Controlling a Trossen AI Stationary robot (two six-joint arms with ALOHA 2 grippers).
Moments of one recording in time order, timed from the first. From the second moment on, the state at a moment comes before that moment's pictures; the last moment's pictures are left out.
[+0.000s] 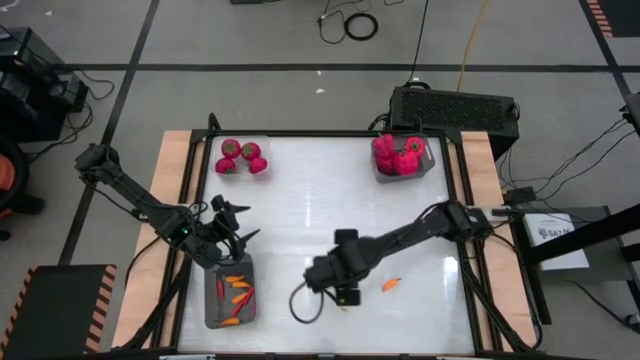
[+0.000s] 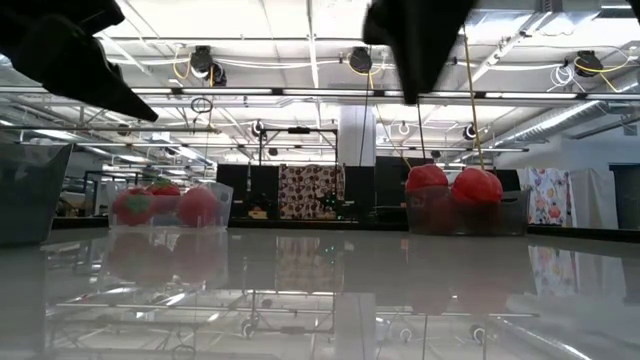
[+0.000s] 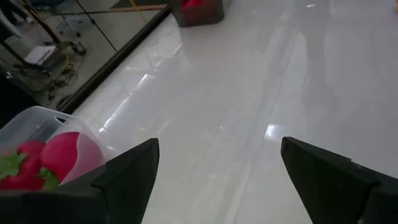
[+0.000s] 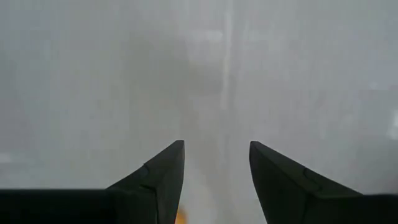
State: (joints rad) left arm -0.64 0.92 0.49 -0.48 -0.94 -0.60; right arm 0.38 2.21 2.14 -1.46 0.11 0.39
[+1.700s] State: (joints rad) left arm -0.68 1.05 0.48 -0.29 -0.86 -0.50; right arm 0.56 2.23 1.61 -1.39 -0.09 0.26
